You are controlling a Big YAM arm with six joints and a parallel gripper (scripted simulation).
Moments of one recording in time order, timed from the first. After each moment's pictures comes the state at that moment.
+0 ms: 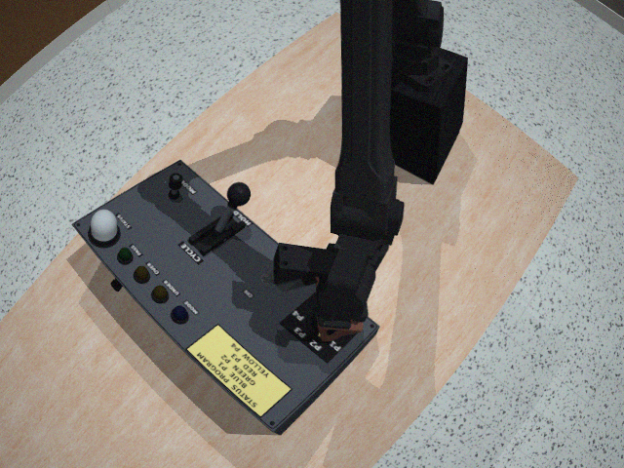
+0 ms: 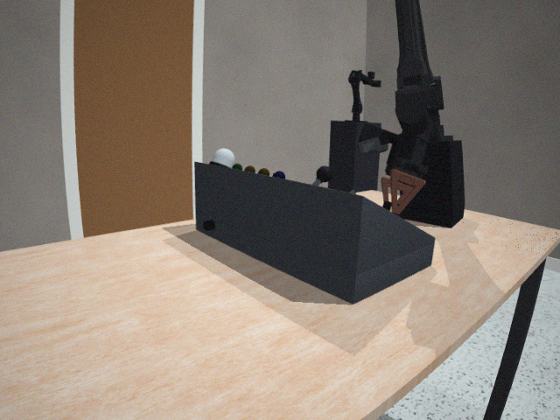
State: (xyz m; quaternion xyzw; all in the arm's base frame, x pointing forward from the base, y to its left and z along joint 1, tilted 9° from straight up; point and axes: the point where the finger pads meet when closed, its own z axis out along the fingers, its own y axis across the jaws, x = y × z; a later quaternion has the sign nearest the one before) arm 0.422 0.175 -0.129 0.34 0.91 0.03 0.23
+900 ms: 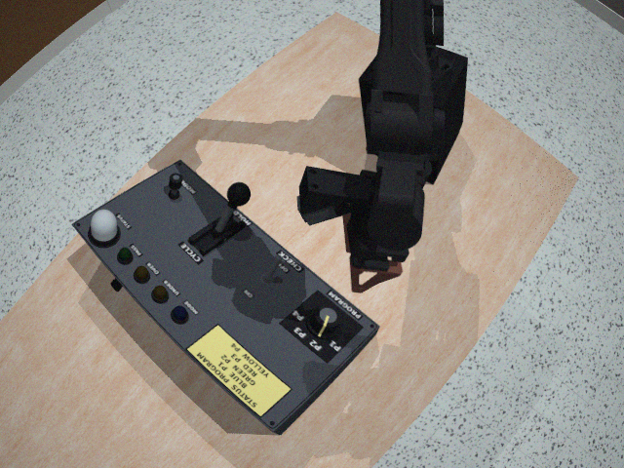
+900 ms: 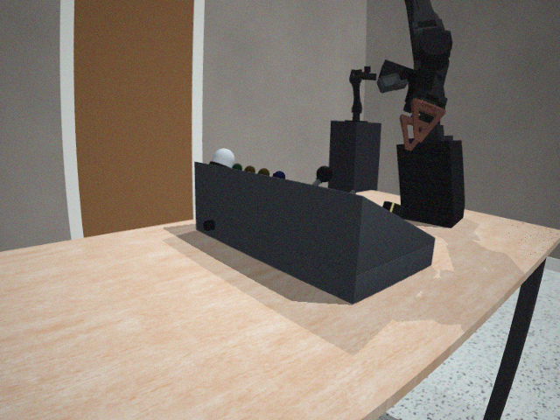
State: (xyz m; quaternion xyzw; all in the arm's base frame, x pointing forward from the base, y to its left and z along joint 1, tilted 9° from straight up) arm 0.363 0.194 -0.001 0.33 0.91 0.04 0.24
